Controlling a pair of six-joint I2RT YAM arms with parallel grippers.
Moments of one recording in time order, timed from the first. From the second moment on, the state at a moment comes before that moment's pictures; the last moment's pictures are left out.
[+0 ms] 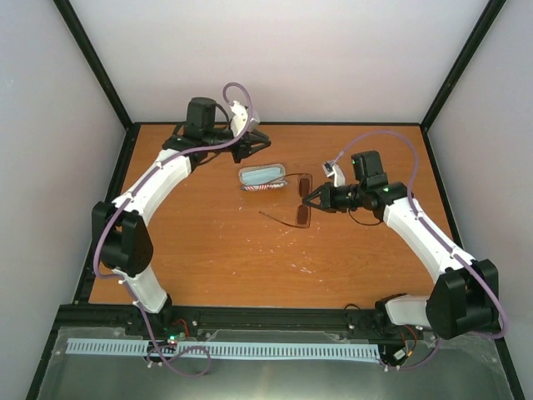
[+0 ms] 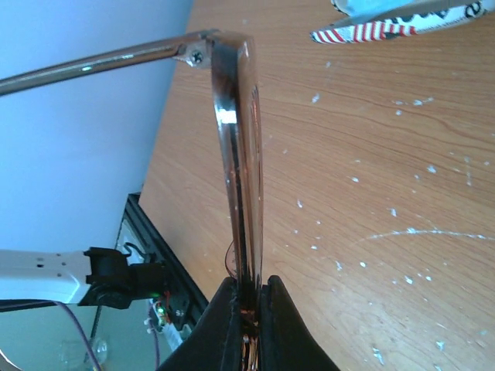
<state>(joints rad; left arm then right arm) -0.34 1.72 1.54 -0.31 0.86 0.35 0.31 1.30 1.01 -0.56 -0.80 0.41</state>
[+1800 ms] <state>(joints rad) -0.50 1.60 1.44 -0.18 0.74 0.25 0.29 1.37 1.15 -0.35 -0.79 0.53</state>
